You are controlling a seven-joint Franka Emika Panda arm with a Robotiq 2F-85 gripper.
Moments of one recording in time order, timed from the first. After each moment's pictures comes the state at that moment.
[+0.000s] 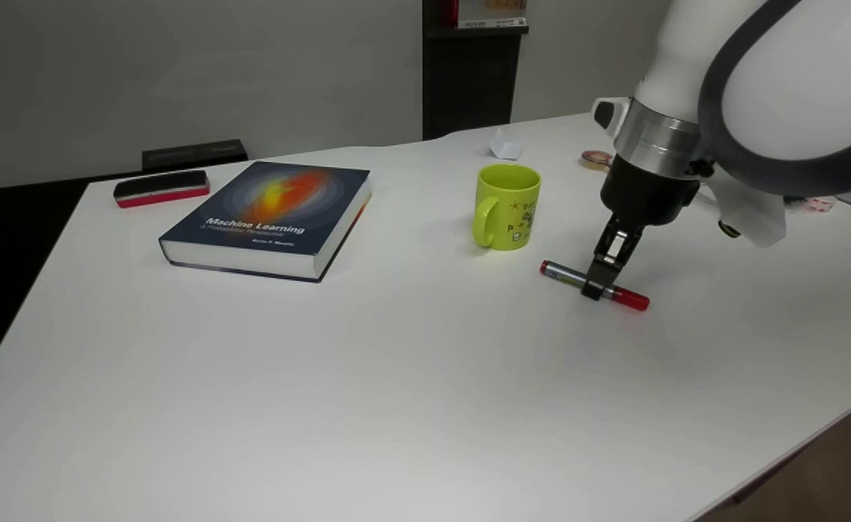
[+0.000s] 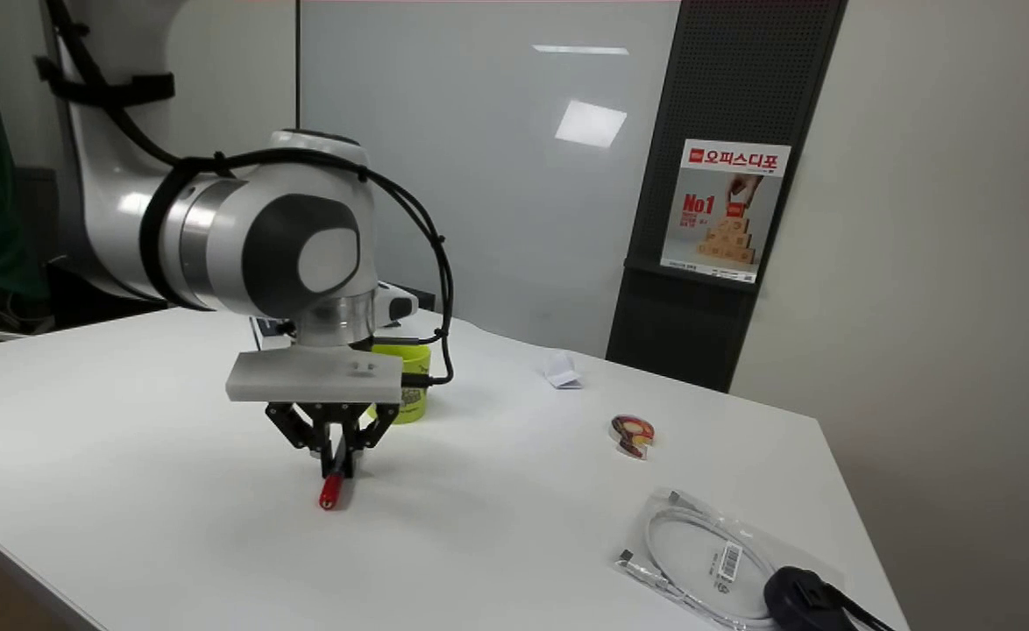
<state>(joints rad) -0.09 0.52 0.05 -2.47 -0.22 3.11 -0.36</state>
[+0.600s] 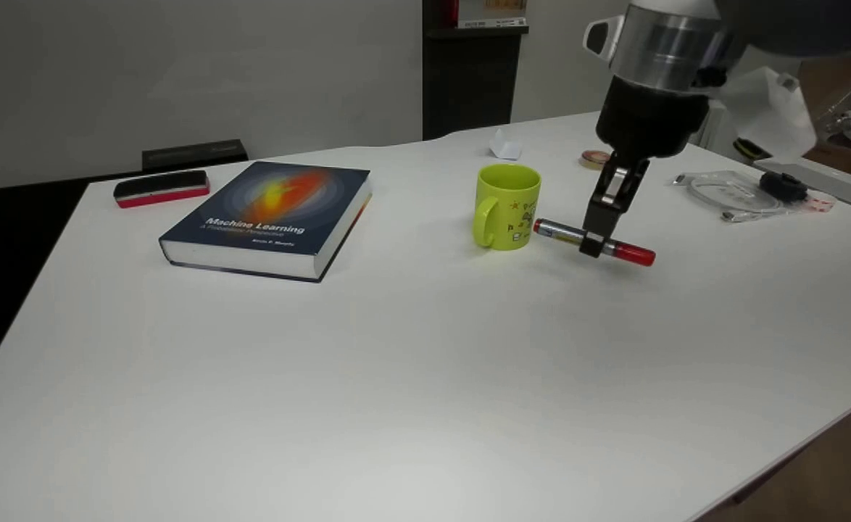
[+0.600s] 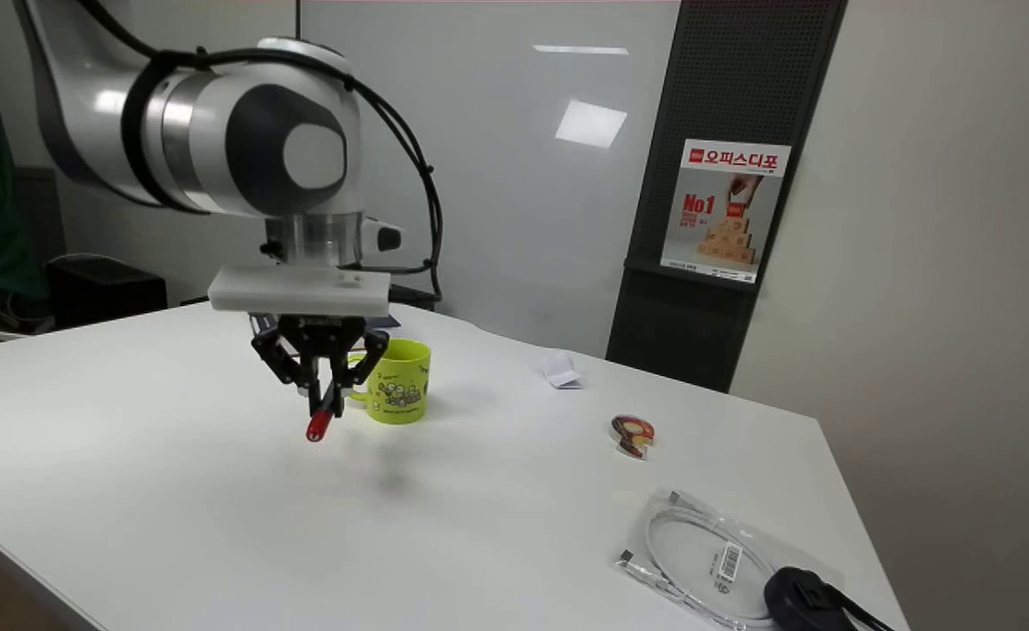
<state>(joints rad) -0.09 0.31 0.11 -2.50 -0.17 2.91 -0.35</state>
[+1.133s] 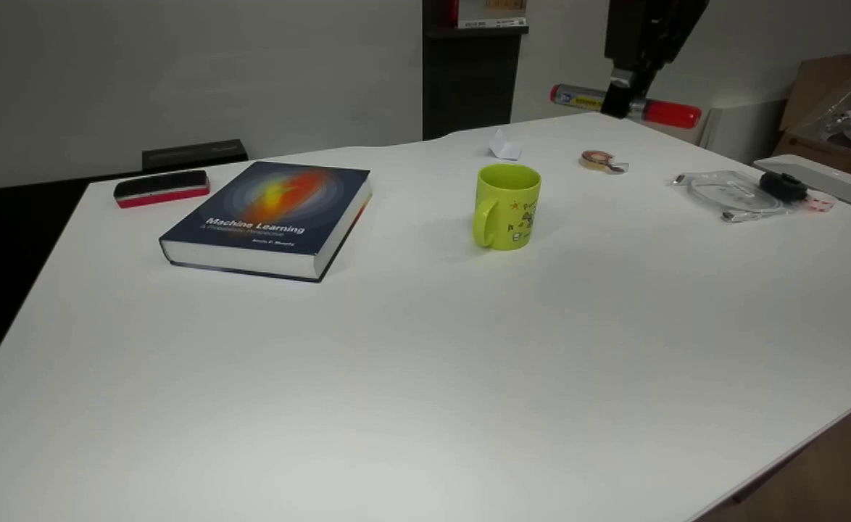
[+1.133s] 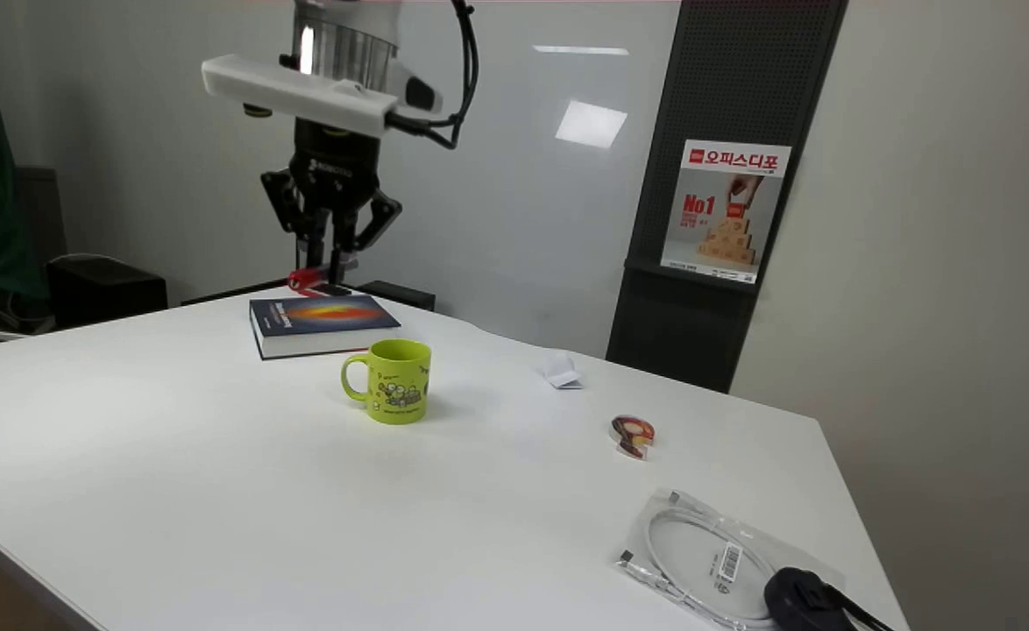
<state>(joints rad) -0.08 -0.01 0.11 -2.40 0.19 2.42 -0.39</state>
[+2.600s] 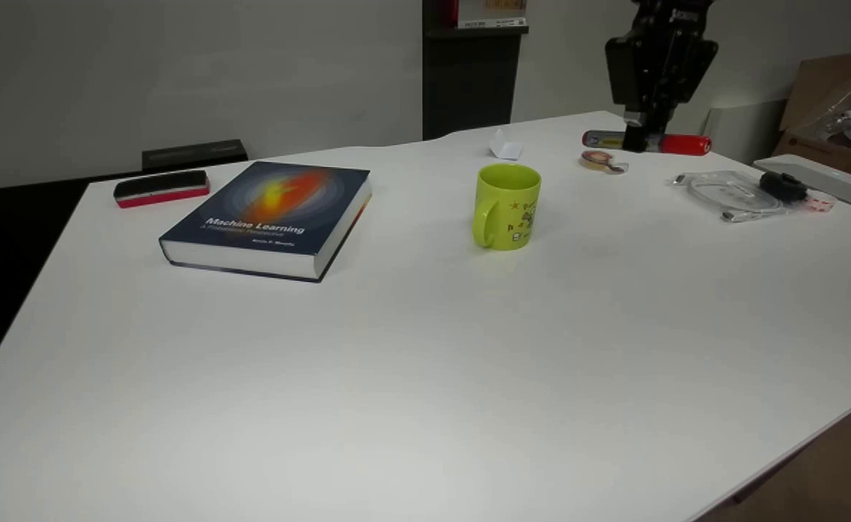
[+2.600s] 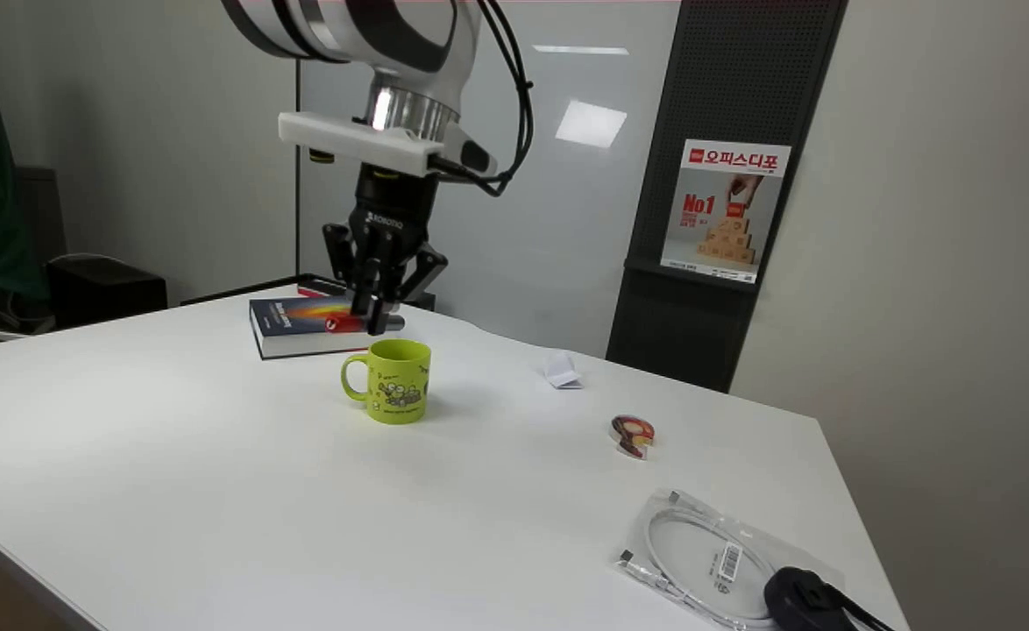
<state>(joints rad) -0.06 0.20 0.00 -2.22 0.08 2.25 -0.16</state>
